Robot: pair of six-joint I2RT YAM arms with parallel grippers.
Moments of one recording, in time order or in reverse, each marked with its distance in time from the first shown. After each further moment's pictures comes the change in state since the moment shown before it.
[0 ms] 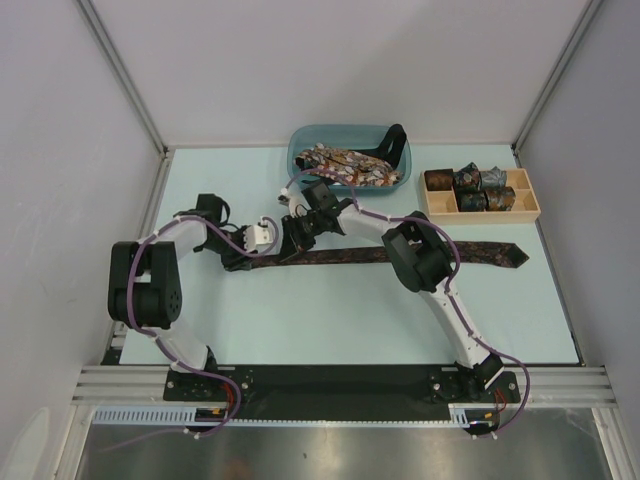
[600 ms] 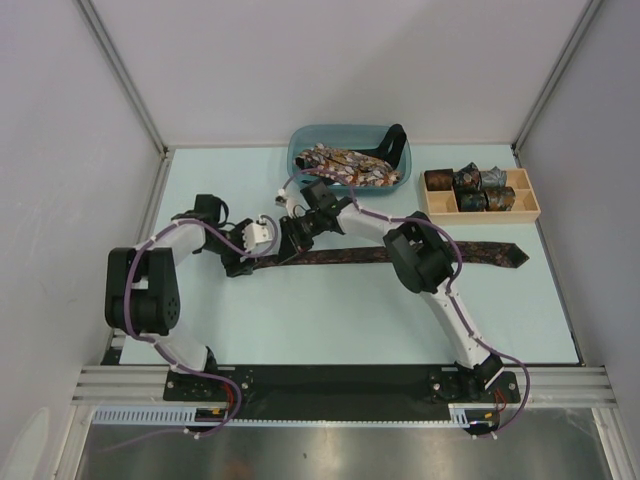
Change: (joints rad) left arm 0.000 -0.051 -0.025 0.035 0.010 -0.063; right arm -0.003 -0.027 0.003 -0.035 -0.086 -0.027
